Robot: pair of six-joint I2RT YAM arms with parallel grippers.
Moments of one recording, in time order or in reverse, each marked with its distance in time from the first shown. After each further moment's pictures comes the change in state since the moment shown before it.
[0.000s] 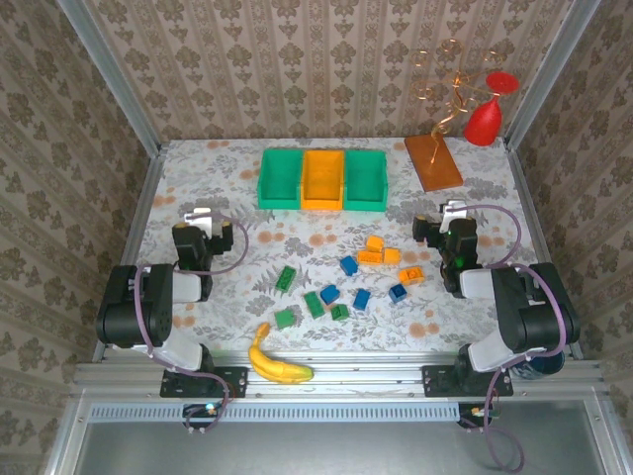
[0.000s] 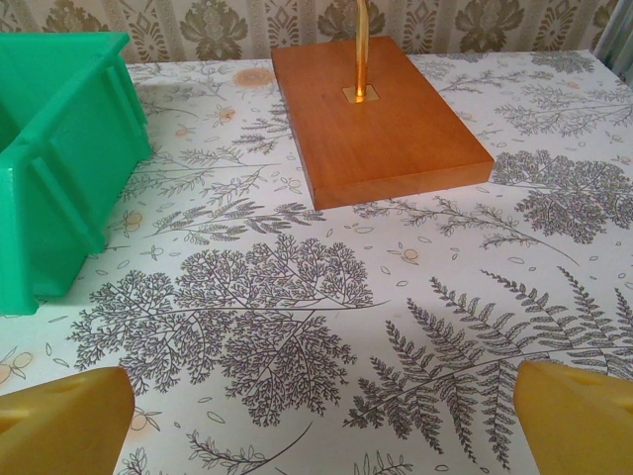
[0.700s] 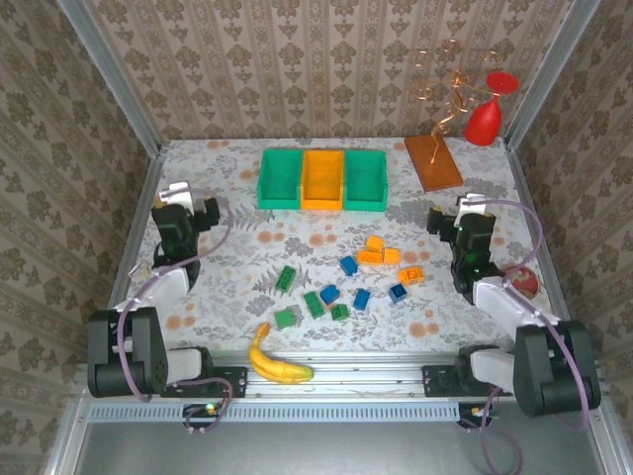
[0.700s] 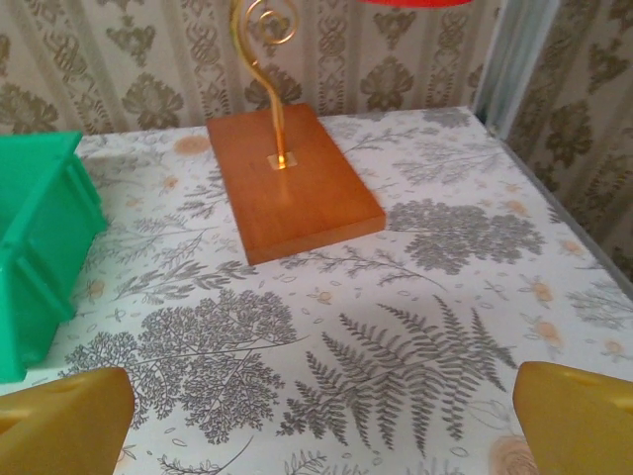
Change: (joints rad) left arm 0.024 -0.282 0.221 -0.410 -0.043 -0.131; right arm 0.005 -0.368 0.056 -0.396 0.158 0.033
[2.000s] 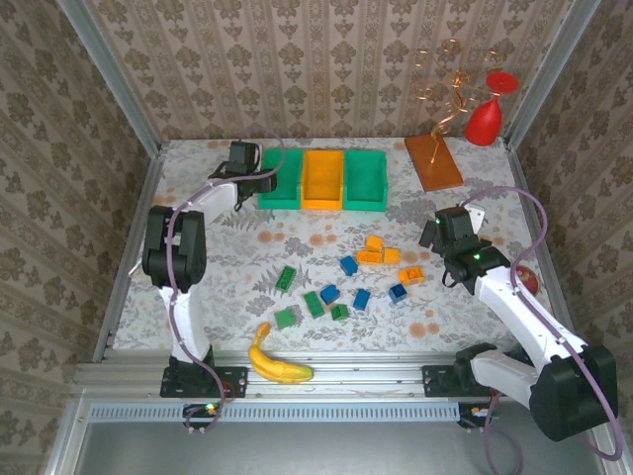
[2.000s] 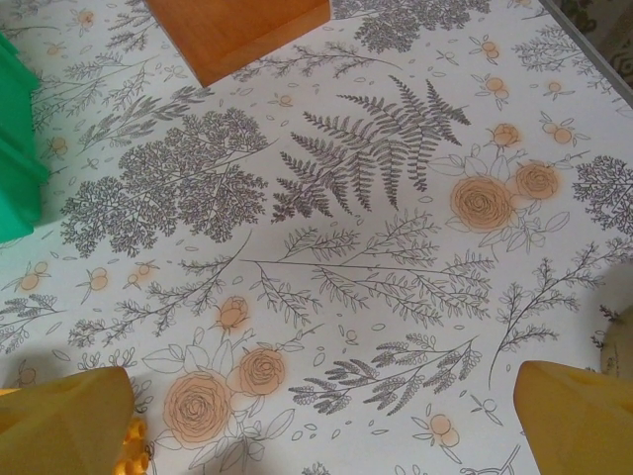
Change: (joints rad) left arm -0.271 0.763 0.888 -0.650 0.126 -0.137; right arm 0.206 -0.086 0.273 -0.867 0.183 0.451
